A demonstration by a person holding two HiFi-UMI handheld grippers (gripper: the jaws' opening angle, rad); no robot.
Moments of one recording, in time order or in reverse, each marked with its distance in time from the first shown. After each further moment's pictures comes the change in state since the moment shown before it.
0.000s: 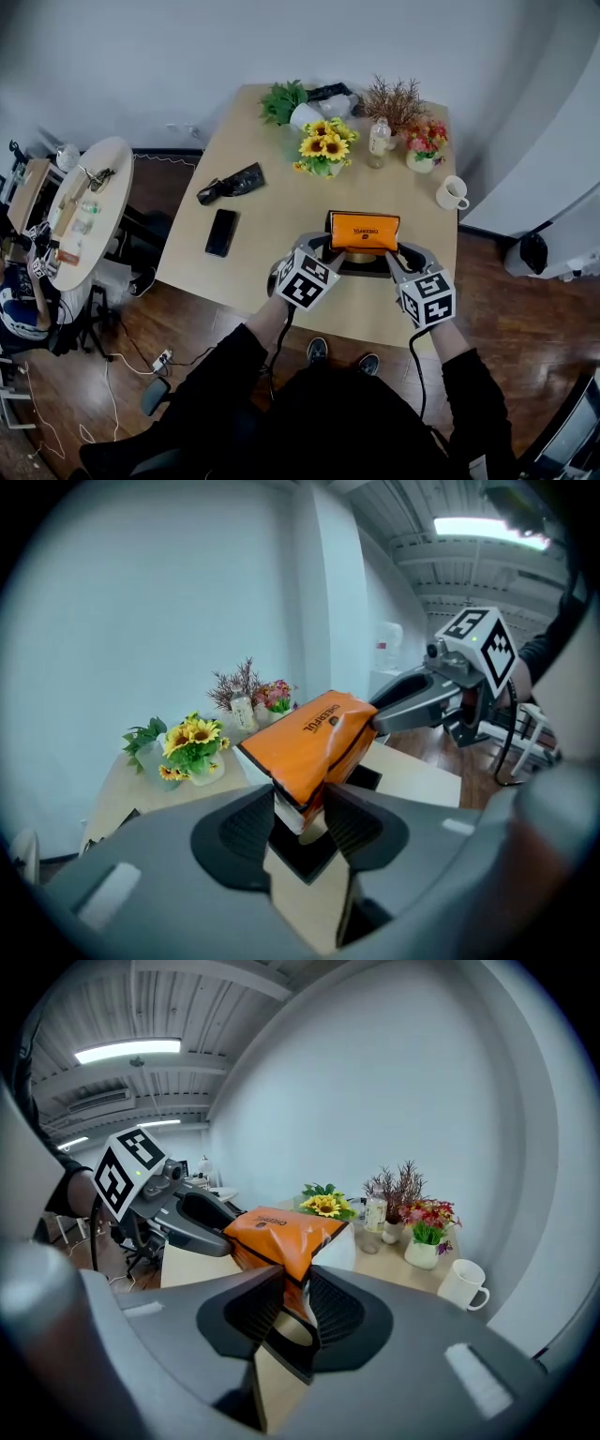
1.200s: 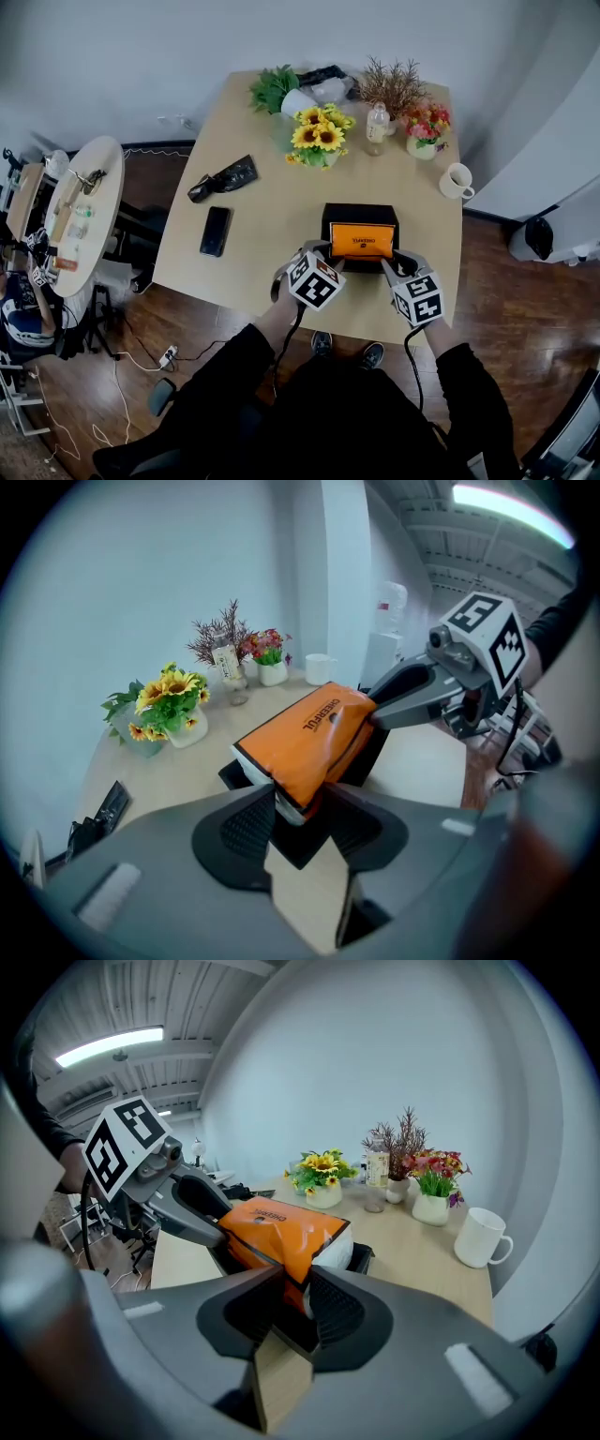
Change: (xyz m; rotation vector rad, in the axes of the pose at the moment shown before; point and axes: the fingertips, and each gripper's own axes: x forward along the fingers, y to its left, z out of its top) left arm 0.053 -0.011 -0.062 0.006 0.238 -0.049; right arm 0.045 -0.006 -0.080 0.063 0.126 0.025
